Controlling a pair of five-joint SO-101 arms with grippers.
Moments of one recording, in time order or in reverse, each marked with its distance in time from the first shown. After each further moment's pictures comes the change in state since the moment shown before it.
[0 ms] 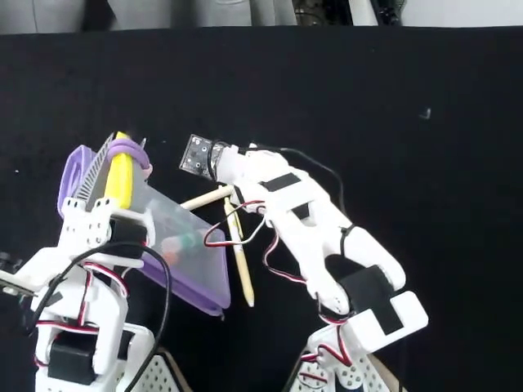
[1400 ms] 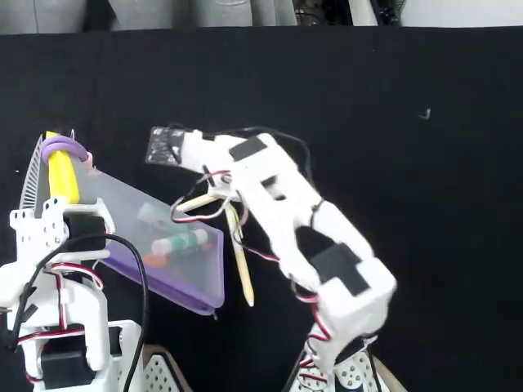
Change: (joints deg) left arm -17.1 0.0 -2.5 0.0 0.2; right arm -6.1 13.5 -30.0 29.5 3.3
